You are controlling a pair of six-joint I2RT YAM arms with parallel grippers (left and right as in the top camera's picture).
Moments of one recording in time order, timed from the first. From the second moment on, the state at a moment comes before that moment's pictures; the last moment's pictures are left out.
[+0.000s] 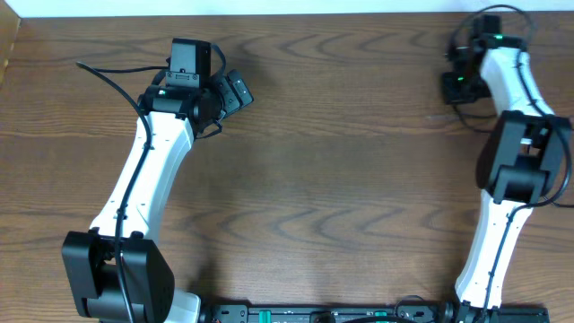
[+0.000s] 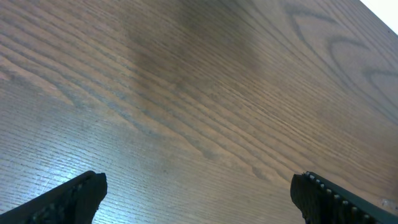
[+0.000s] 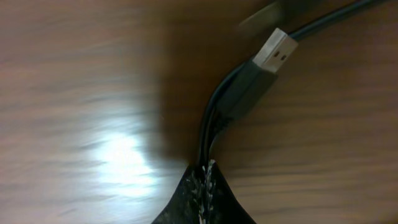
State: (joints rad) left arm -0.12 1.65 1.37 -0.73 0.07 -0.62; right arm -0.17 2.46 2.08 -1.01 0.02 -0.15
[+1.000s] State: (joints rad) left arm -0.12 1.65 1.37 -0.73 0.07 -0.62; right arm -0.41 2.35 2.41 -1.24 -0.21 -0.02
